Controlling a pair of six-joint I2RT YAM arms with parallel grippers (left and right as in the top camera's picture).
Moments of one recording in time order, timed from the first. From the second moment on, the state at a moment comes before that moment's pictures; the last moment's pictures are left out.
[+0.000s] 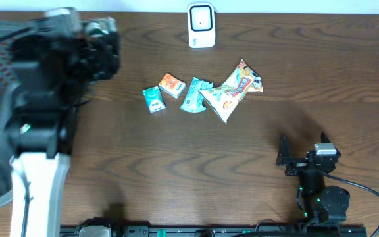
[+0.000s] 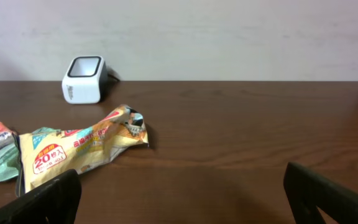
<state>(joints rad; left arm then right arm) -0.04 1.24 1.37 -0.57 0.22 -0.33 -0.01 0.01 0.01 -0.07 -0.05 0.01</state>
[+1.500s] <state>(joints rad) -0.42 1.81 1.32 -0.81 -0.03 -0.46 -0.01 0.01 0.01 -0.07 -0.06 0.01</state>
